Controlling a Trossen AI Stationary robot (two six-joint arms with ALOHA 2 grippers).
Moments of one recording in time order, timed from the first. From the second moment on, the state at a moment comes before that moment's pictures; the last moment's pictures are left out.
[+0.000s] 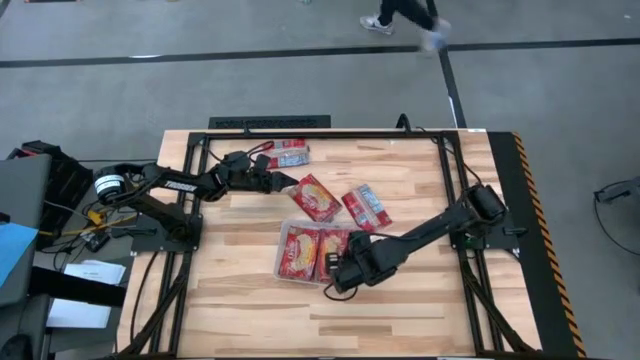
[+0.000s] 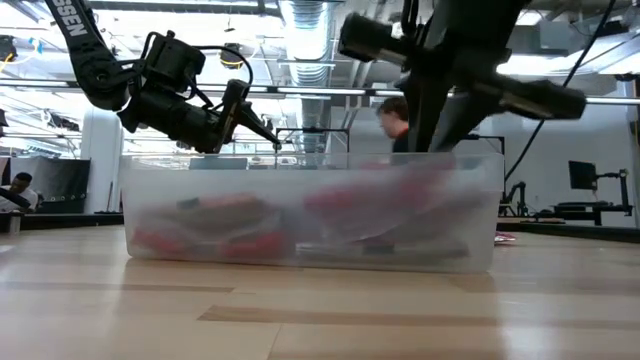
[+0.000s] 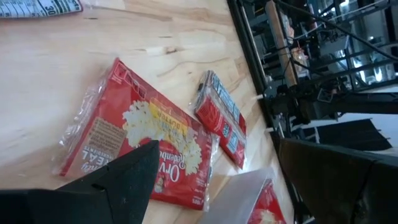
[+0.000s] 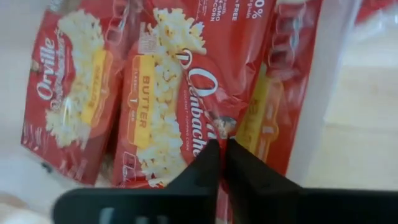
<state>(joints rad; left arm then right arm) 0.49 1.43 0.39 0.77 0.26 -1.04 0.42 1.93 1.43 -0.85 0.38 1.90</state>
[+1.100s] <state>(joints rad) 0.49 1.43 0.39 0.77 0.31 -1.03 0.04 1.33 0.84 -0.82 0.32 1.30</state>
